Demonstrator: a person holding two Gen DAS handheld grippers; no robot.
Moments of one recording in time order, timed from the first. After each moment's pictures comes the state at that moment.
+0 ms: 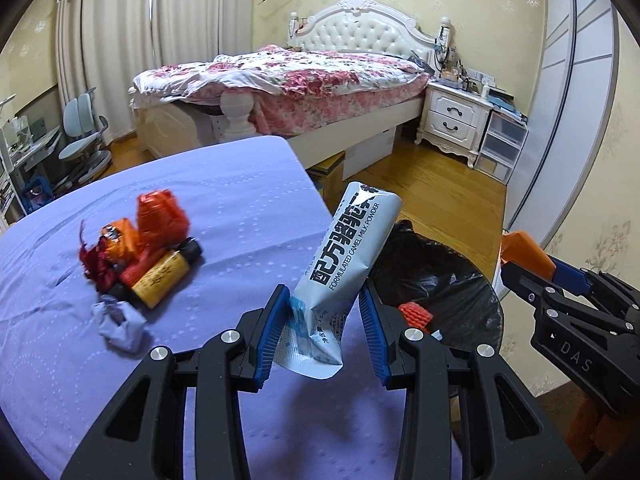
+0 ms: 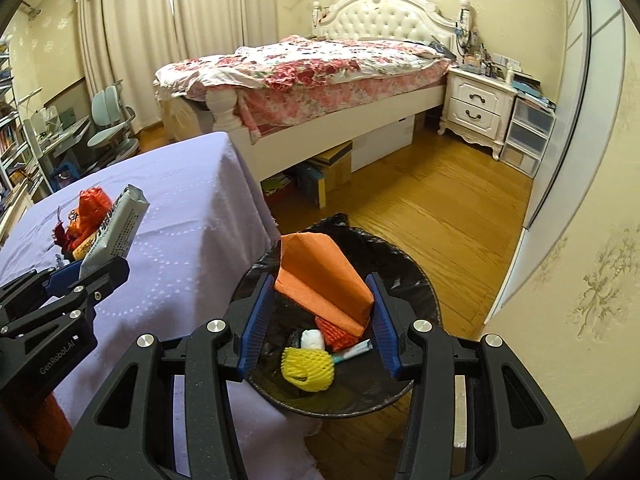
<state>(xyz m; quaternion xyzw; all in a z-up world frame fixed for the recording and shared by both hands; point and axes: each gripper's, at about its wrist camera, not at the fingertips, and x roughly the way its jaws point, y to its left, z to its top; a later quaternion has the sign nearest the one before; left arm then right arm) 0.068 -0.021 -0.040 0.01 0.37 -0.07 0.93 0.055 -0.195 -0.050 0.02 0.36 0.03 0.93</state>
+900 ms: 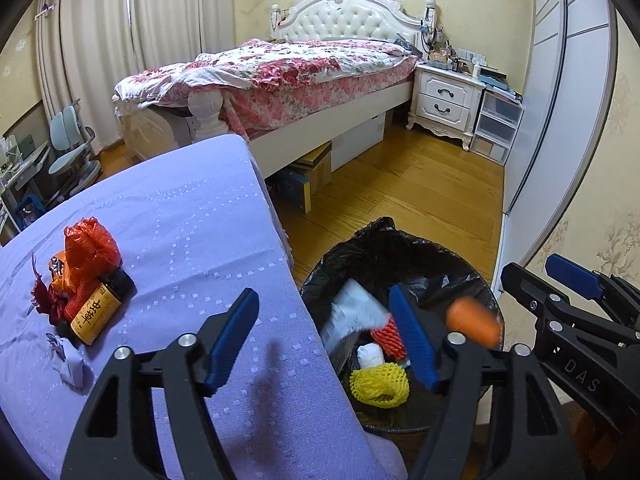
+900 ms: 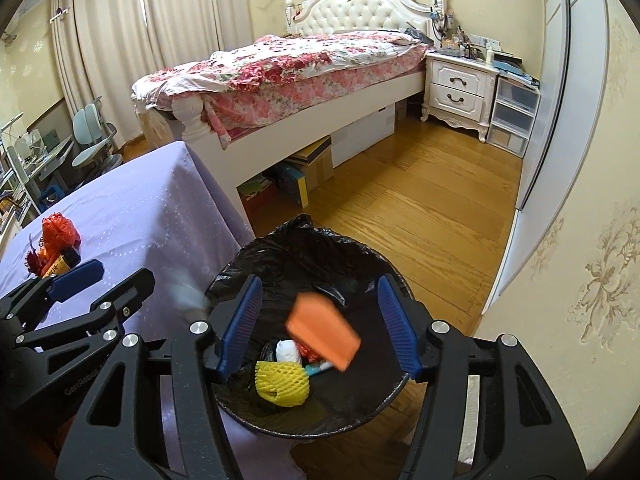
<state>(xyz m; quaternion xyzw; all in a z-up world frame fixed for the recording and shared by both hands) 0.093 -0.070 -0.057 0.04 0.38 -0.08 0.92 0.080 -0.239 -0.067 0.05 0.37 0.00 0.93</state>
